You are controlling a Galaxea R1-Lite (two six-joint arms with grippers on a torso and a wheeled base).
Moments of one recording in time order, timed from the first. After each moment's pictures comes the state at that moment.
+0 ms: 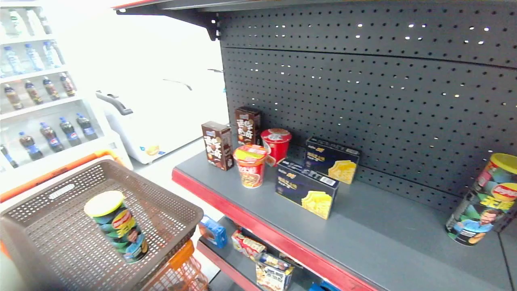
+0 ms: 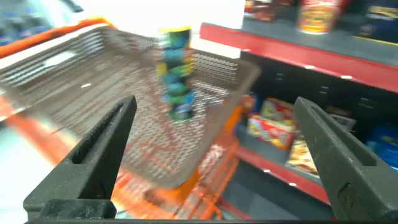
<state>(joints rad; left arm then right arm) 0.00 0.00 0.00 0.00 0.00 0.00 0.00 0.01 0.00 0.00 0.02 -0.01</state>
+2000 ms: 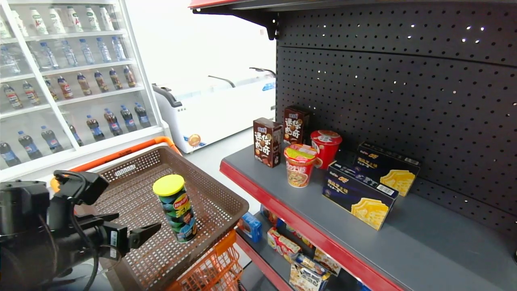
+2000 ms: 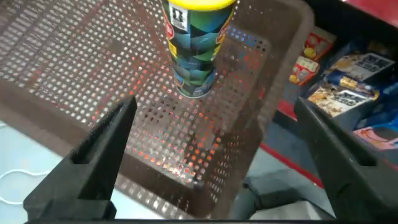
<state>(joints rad) -0.05 1.44 -0.37 -0.52 -0.14 0.03 0.00 0.01 0.00 0.00 0.02 0.00</state>
